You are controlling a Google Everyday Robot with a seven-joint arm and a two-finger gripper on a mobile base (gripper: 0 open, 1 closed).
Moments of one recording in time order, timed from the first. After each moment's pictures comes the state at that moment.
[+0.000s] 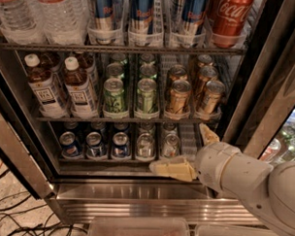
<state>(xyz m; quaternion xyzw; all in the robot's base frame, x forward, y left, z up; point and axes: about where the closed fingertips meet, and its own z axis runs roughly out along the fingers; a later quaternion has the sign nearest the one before) 0.464 -0.089 0.821 -0.32 0.77 0.16 0.53</state>
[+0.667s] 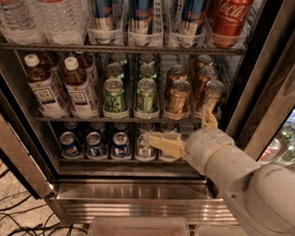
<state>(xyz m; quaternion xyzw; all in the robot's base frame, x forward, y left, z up) 0.507 -0.091 0.864 -0.23 0.72 0.12 0.64</state>
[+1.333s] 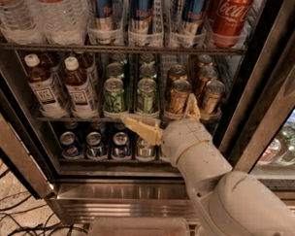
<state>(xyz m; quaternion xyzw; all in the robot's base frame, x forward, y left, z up) 0.513 -0.049 0.912 -0.14 0.67 0.14 0.71</state>
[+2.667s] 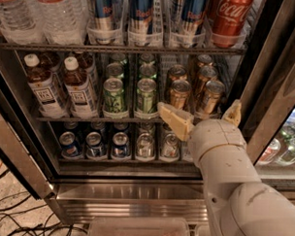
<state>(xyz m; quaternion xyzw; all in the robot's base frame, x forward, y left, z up) 0.497 -0.132 0.930 -0.03 0.71 0.02 0.70</state>
